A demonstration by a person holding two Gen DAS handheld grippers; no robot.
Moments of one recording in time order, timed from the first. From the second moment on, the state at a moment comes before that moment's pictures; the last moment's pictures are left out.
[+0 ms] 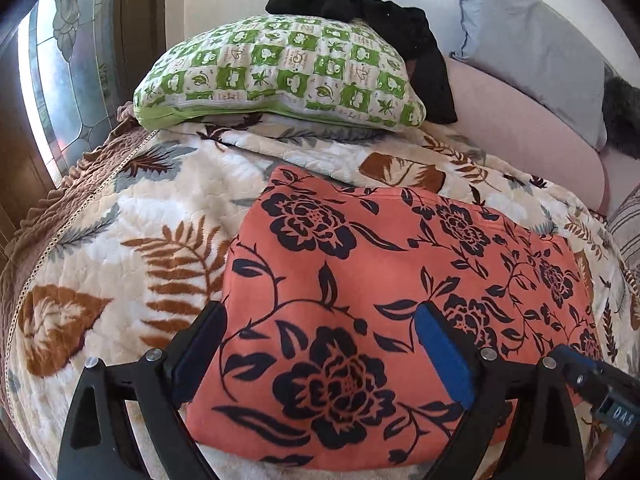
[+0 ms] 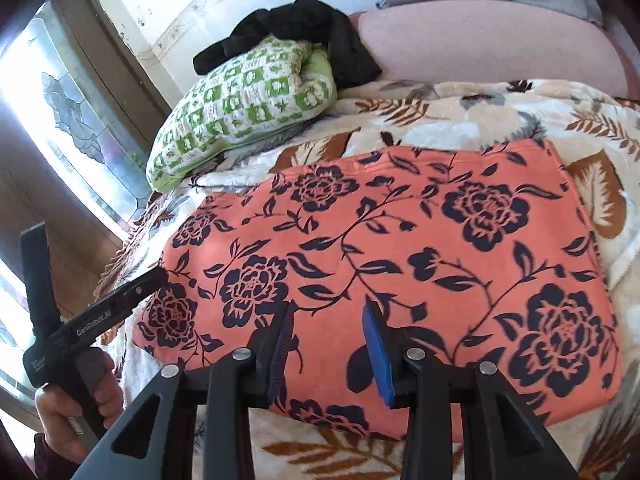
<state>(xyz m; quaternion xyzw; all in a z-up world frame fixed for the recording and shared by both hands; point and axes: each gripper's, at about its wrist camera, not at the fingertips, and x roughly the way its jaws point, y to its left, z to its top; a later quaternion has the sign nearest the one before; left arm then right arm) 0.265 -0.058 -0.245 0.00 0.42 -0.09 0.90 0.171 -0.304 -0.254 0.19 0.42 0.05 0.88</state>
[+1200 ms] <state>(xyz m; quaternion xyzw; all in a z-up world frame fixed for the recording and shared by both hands) 0.185 0.053 -0.282 -0.22 0.48 -0.07 0.85 0.136 -0.320 -0.246 0.24 0.44 0.08 0.86</state>
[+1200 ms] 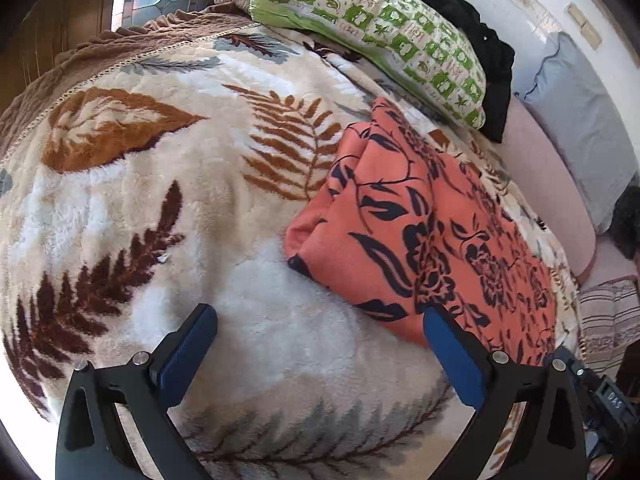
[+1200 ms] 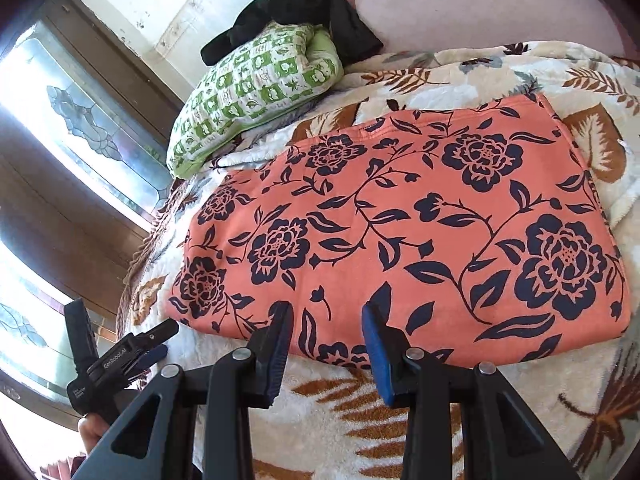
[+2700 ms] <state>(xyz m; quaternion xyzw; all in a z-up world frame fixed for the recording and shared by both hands) 0.203 -0.098 -0.207 -0.03 0.34 -0.18 0.92 0.153 -0.405 -0.253 0.38 0.41 0.04 0.82</state>
